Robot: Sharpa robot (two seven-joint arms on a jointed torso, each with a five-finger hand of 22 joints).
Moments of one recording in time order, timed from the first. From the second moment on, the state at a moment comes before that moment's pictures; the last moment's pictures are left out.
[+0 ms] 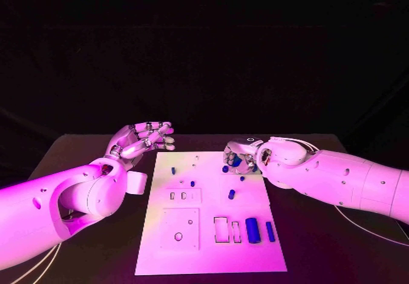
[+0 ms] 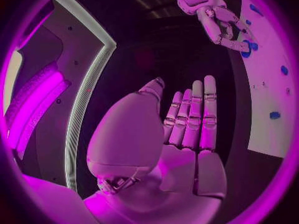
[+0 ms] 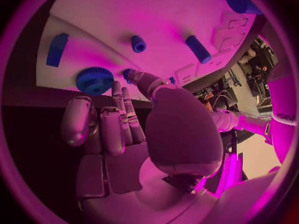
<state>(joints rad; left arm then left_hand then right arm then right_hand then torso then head) 1.15 -0.95 0.04 1.69 -0.03 -0.39 0.47 1.49 -0.11 0.18 0.29 0.22 0.84 0.21 0.22 0.18 1.01 0.18 0.07 0.07 1.00 0.12 0.33 0.49 0.17 0.91 0.21 0.62 0.30 1.27 -0.63 -0.11 1.25 -1.61 -0.17 -0.05 1.31 -0.25 0.50 0.02 0.26 1.00 0.16 0.20 0.28 1.18 0.09 0.07 0.13 1.46 0.01 1.41 1.28 0.09 1.38 0.11 1.28 1.14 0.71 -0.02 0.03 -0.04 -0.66</state>
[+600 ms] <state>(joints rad) 1.16 -0.95 0.04 1.68 -0.03 -0.38 0.46 1.49 -0.11 0.19 0.29 0.22 0.84 0.21 0.22 0.18 1.00 0.18 0.07 0.07 0.99 0.12 0.32 0.49 0.17 0.91 0.21 0.62 0.30 1.26 -0.59 -0.11 1.24 -1.60 -0.16 -0.06 1.31 -0.25 0.51 0.04 0.26 1.00 0.16 0.20 0.28 1.18 0.09 0.07 0.14 1.46 0.01 1.42 1.29 0.09 1.38 0.11 1.28 1.15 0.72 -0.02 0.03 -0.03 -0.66</state>
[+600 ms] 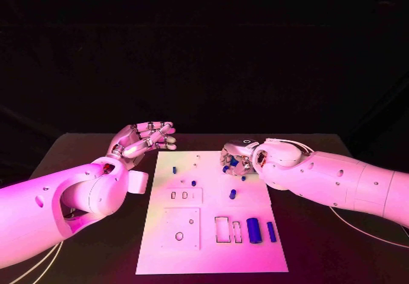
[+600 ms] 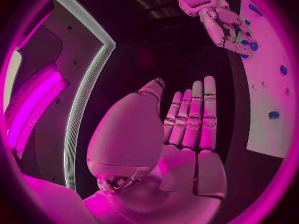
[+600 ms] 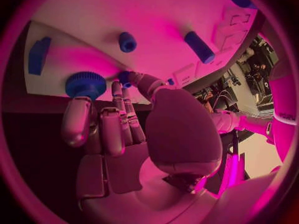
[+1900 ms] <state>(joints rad) 1.16 -0.94 0.04 1.67 -0.03 -0.37 0.45 1.49 -0.11 0.19 0.29 0.22 0.83 0.21 0.22 0.18 1.00 0.18 0.07 0.07 0.98 0.12 0.32 0.49 0.17 0.90 0.21 0.62 0.30 1.25 -0.51 -0.11 1.21 -1.62 -0.40 -0.11 1.34 -0.20 0.58 -0.01 0.24 1.08 0.12 0.30 0.42 1.25 0.08 0.12 0.16 1.47 -0.01 1.44 1.30 0.09 1.38 0.09 1.33 1.22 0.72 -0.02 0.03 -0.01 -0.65</state>
